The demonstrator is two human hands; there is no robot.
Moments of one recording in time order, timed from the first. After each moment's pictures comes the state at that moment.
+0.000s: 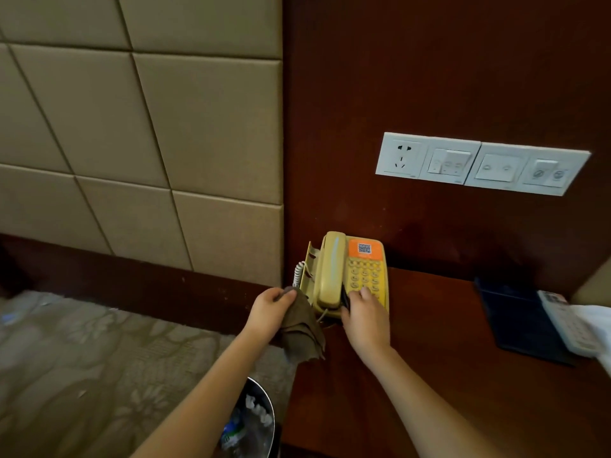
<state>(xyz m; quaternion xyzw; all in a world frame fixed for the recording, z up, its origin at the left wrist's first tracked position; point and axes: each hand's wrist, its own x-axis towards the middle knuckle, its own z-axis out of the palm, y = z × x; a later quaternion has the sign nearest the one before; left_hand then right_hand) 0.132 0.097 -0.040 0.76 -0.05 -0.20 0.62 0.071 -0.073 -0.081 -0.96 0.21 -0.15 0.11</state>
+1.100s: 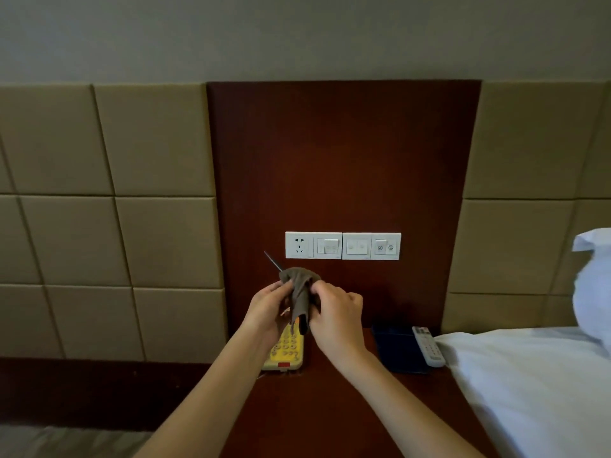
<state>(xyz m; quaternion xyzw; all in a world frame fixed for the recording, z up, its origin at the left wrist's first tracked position) -0.040 0.022 0.150 0.51 -0.15 -0.24 0.81 -0.135 -0.058 0.148 -0.89 0.11 -0.40 0.19</state>
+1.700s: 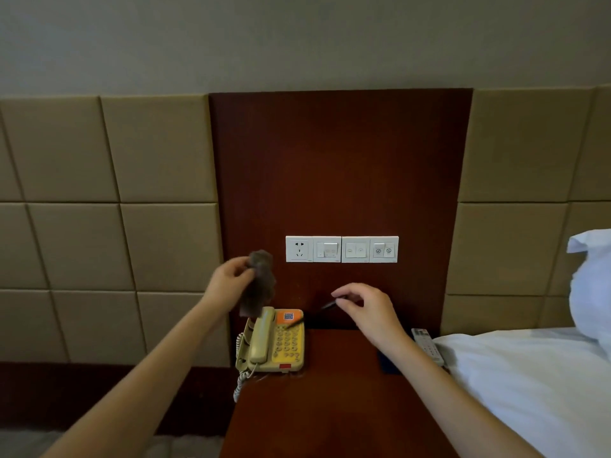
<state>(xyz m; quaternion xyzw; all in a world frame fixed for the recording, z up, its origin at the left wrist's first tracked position) -0.017 0.082 0.193 0.75 -0.28 0.00 0.60 -0.168 -0.104 0.162 -0.88 0.12 -0.32 0.33</state>
